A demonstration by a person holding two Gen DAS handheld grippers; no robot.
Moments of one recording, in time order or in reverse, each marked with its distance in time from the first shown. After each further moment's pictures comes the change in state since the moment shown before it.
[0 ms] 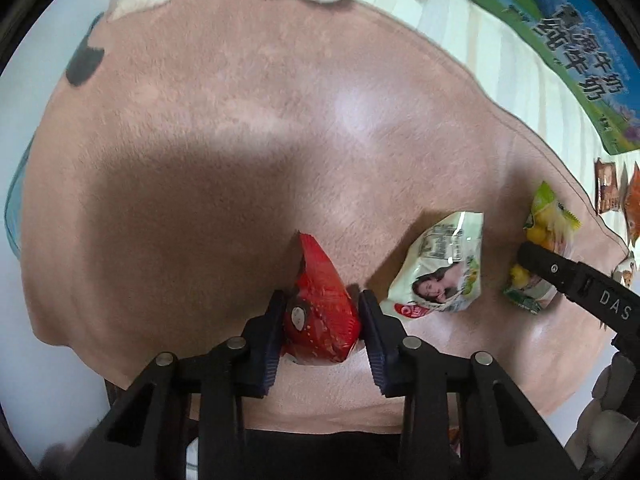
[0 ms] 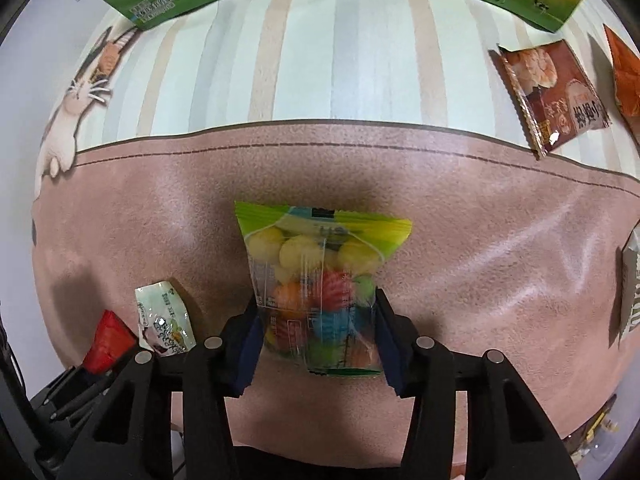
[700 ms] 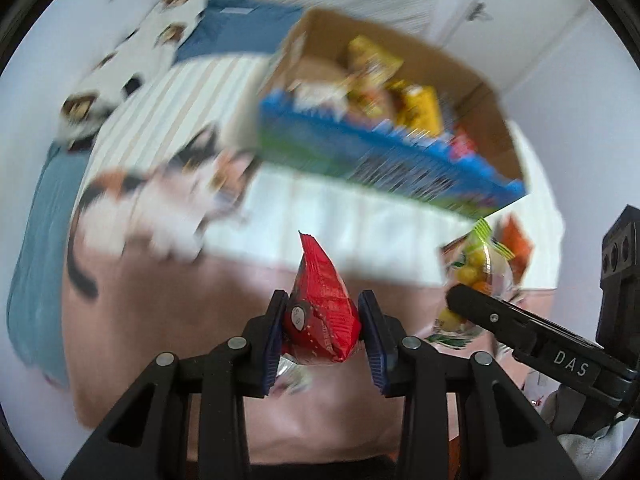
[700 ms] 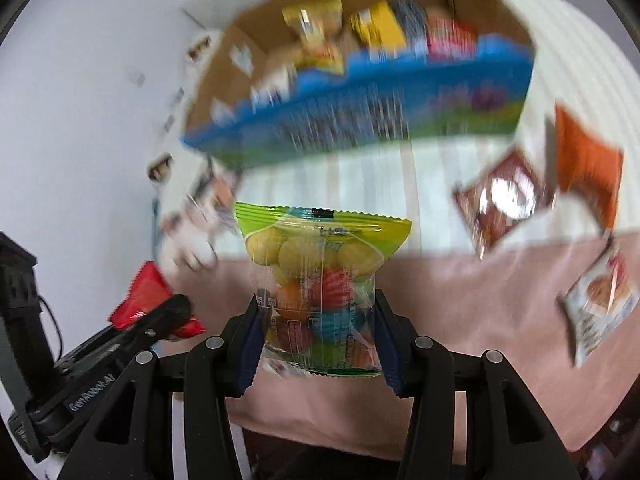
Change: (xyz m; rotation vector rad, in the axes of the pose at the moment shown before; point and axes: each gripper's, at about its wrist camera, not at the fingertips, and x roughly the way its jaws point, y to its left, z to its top) left arm -0.171 -0.089 0.064 0.228 -0.258 -0.169; right arm -0.177 -0.072 0.026 0.074 -0.220 0.318
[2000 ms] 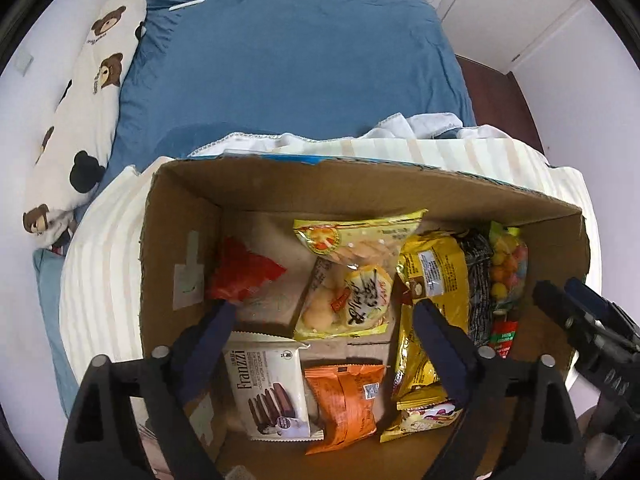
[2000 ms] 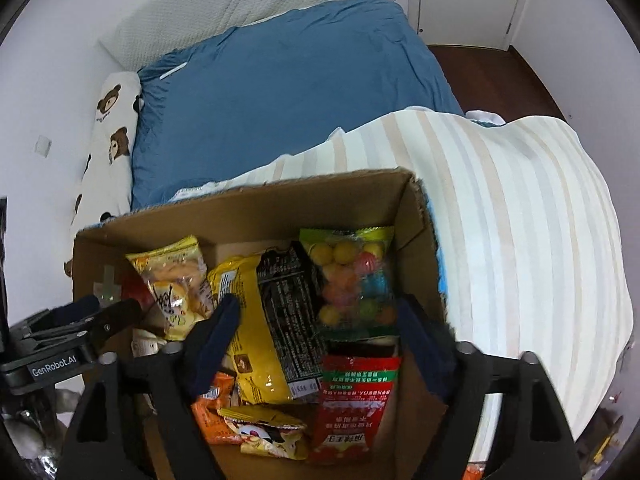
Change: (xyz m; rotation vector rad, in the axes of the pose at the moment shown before) left arm 0.162 -0.056 0.296 0.100 0.235 0.136; right arm 0.058 -0.063 0.324 0.067 -0.029 -0.314
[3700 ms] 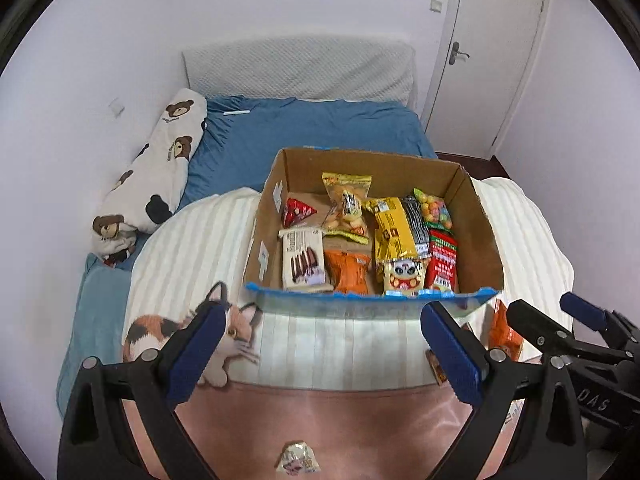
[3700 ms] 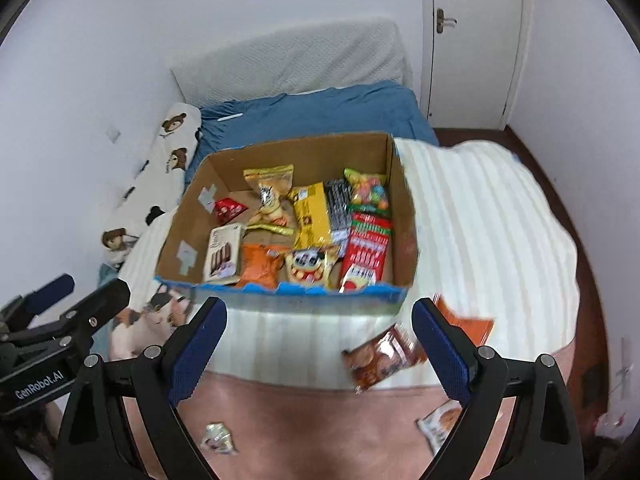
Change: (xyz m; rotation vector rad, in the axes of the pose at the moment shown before) left arm -0.163 -0.014 -0.282 -0.005 -0.502 0.066; right arm -0.188 0.007 -0.265 -0.152 -0.335 0.061
